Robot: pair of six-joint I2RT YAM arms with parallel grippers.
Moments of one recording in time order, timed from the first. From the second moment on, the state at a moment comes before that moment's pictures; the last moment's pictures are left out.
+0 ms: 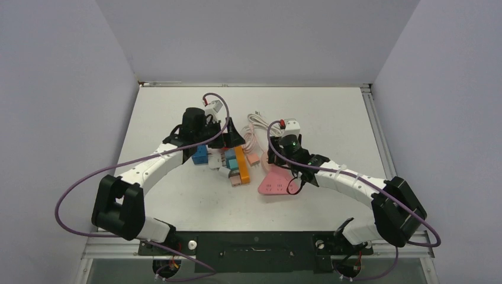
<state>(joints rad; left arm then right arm) -0.39 1.41 0.96 -0.12 0.41 -0.50 0.72 1.41 0.81 -0.09 0.35 0.42</state>
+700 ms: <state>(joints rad) -0.51 1.73 0.95 0.07 0.65 -0.58 0.71 1.24 0.46 0.46 0.17 0.34</state>
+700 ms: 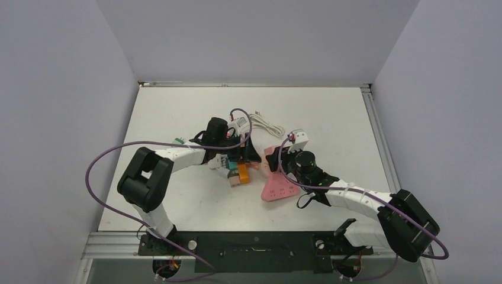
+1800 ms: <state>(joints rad) -0.57 1.82 0.94 0.27 0.78 -0.77 0.71 1.24 0.43 0.52 0.17 0.34</state>
